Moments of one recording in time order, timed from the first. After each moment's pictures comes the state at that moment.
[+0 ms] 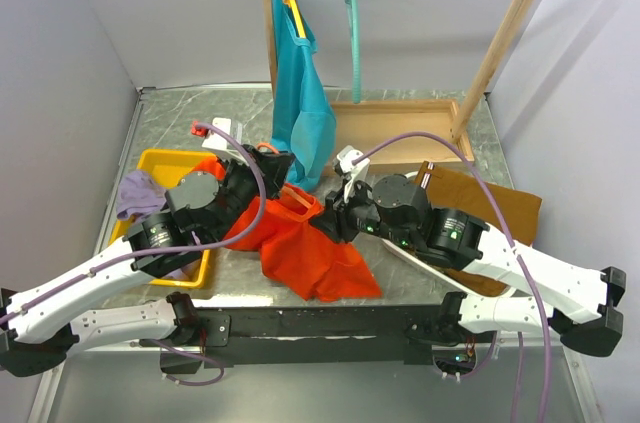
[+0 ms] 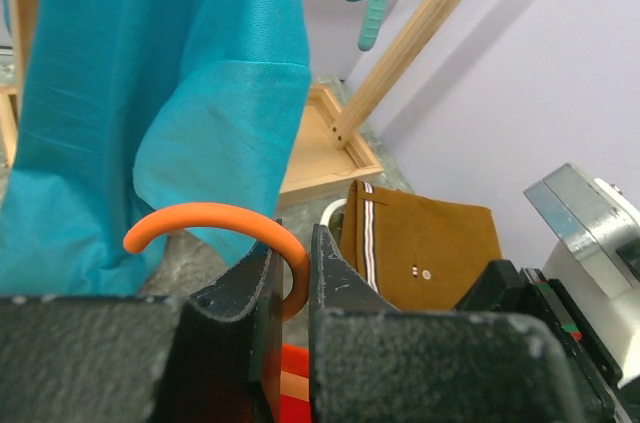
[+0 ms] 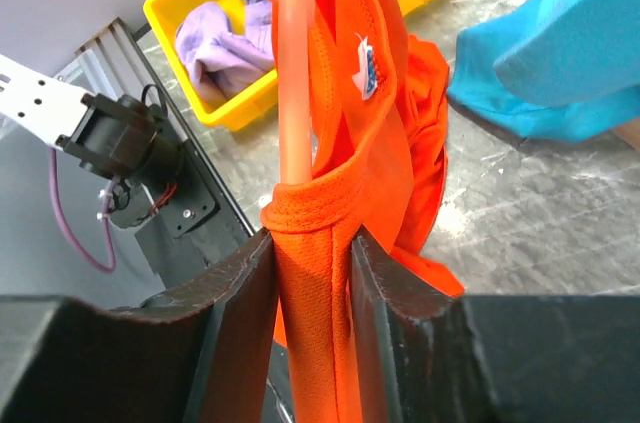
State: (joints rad) left arm -1.07 0.90 1.08 -0.14 -0.54 -0.48; right arm 1.11 1.01 1.09 -0.42 0.07 0.31
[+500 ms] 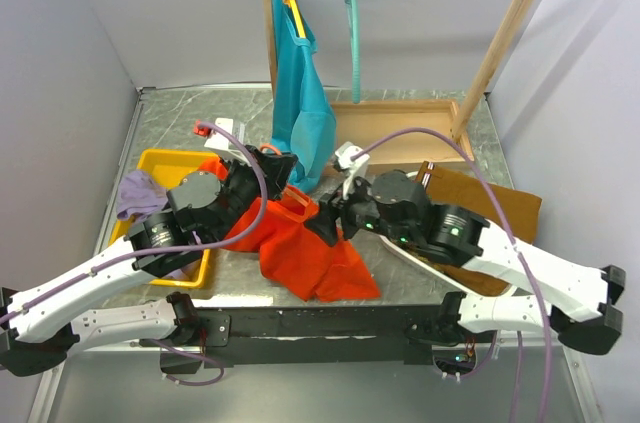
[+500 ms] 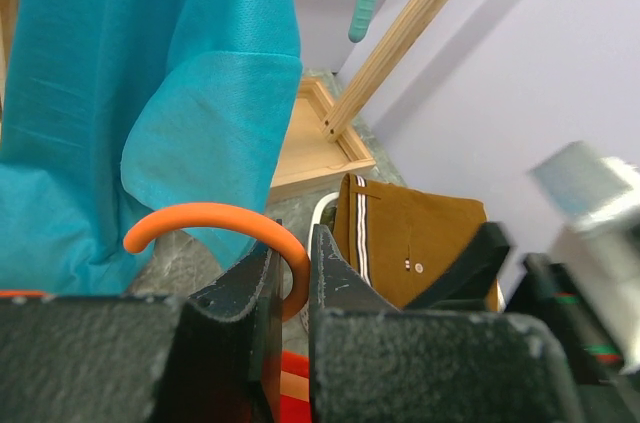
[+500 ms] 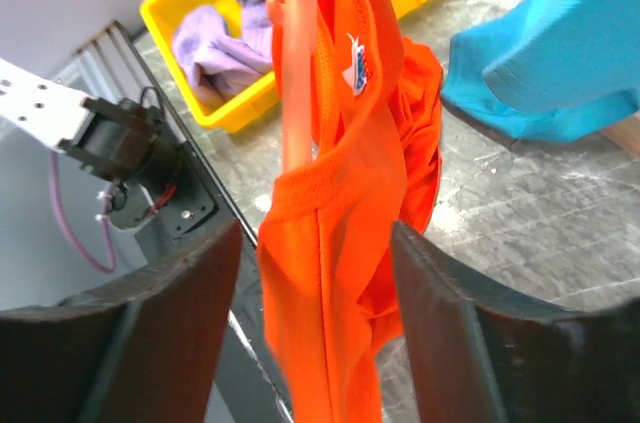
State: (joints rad) left arm -1.07 0.91 1.08 -0.14 -0.52 -0.49; right arm 1.11 1.05 1.14 -0.45 0.08 0.30
